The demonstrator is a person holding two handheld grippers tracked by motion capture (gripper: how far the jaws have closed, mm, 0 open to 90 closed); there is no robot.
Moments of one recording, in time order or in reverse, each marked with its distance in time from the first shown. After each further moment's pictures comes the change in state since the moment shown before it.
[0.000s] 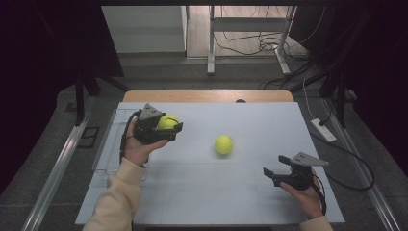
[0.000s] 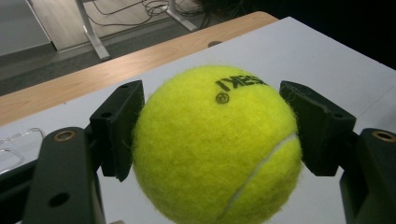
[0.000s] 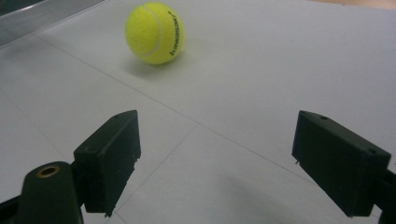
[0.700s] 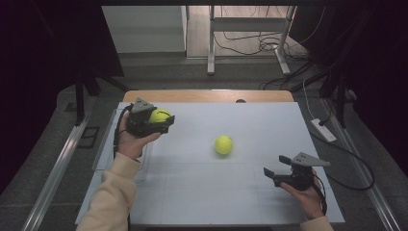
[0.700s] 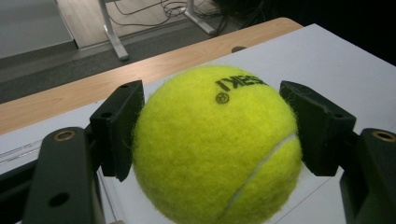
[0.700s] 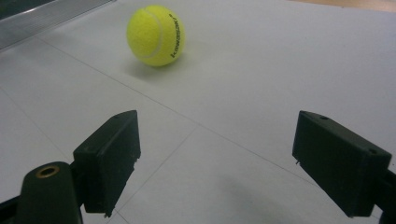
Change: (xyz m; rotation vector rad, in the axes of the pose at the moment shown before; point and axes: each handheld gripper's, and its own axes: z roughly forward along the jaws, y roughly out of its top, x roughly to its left) left arm 0.022 0.006 -0.003 0.003 0.063 -0.037; right arm 0.000 0.000 -0.002 -0.009 0.002 0.007
